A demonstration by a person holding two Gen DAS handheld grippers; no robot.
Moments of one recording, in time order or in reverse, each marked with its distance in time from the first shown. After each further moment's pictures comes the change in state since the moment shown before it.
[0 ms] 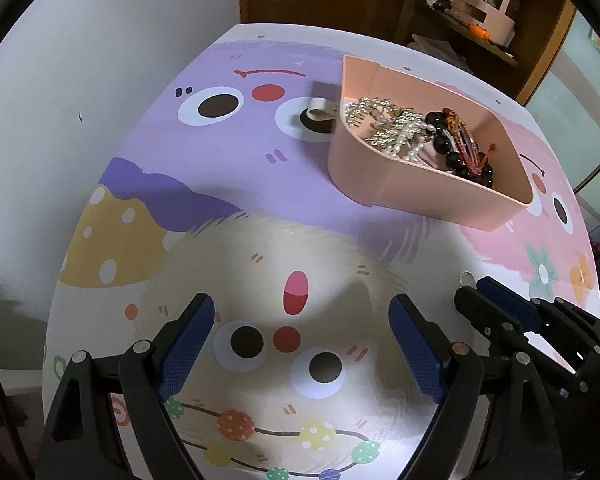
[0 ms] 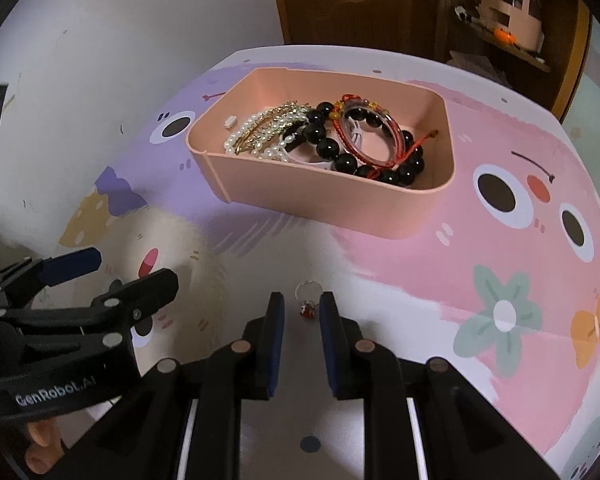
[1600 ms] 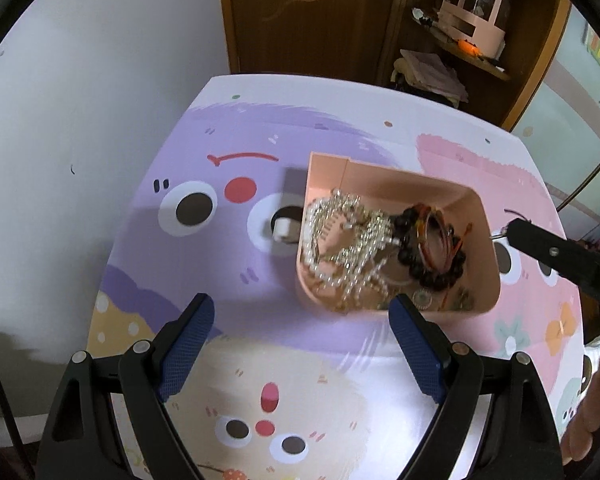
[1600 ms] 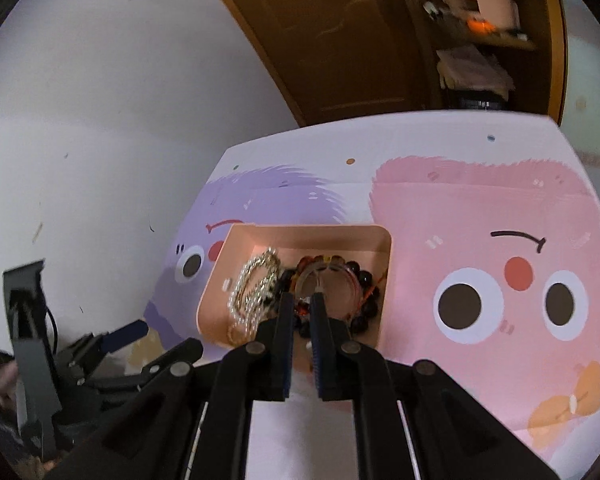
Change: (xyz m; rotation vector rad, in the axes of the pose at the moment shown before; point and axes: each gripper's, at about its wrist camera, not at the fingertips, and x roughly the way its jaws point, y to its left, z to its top) left arm -0.025 -0.030 0.089 0.050 -0.044 0.005; right arm -0.042 -0.087 0.100 0.246 -0.099 0.229
